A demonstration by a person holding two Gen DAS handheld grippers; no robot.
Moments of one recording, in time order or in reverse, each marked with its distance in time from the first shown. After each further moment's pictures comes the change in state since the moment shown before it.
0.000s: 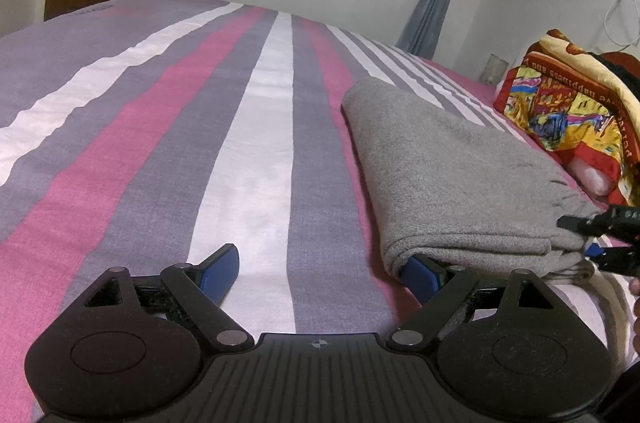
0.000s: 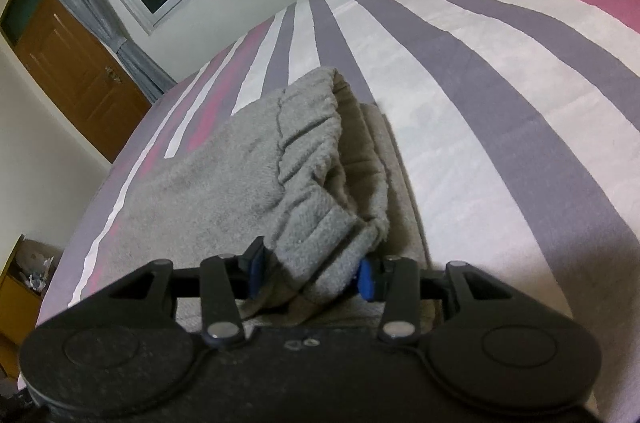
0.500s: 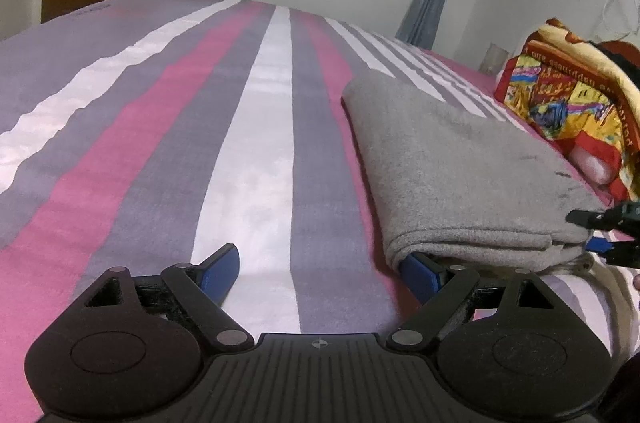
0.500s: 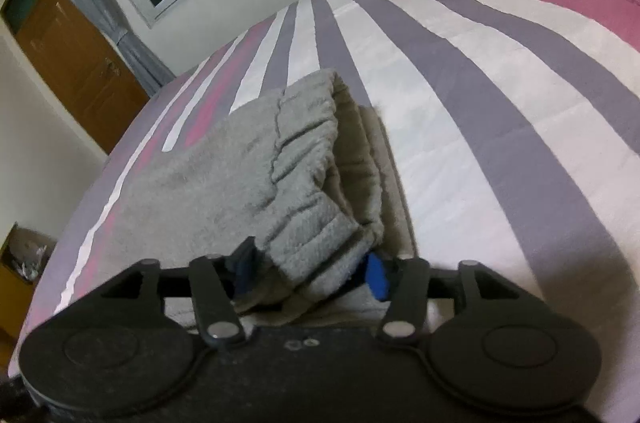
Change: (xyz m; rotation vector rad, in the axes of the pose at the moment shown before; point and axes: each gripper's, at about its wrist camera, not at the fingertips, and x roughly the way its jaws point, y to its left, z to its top) left arm -0.005 -0.002 0.002 0.025 0.036 0.011; right arm -0.006 -0.005 0.003 -0.046 0.014 0.002
